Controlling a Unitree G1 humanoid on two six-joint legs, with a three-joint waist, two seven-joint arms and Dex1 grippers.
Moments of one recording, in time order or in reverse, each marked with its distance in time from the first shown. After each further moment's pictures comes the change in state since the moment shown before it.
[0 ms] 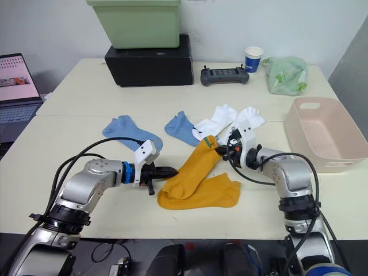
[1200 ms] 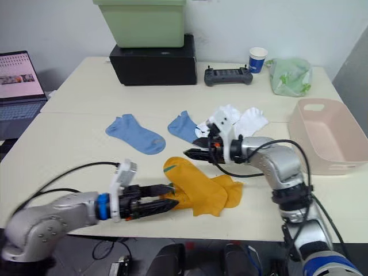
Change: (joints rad) left arm 0.367 0.161 0.364 -0.525 -0.587 0.372 0.172; right arm -0.044 -0.124 0.125 -0.155 0.087 0.030 0.159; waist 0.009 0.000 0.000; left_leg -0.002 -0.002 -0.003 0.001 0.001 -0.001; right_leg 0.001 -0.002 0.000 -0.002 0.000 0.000
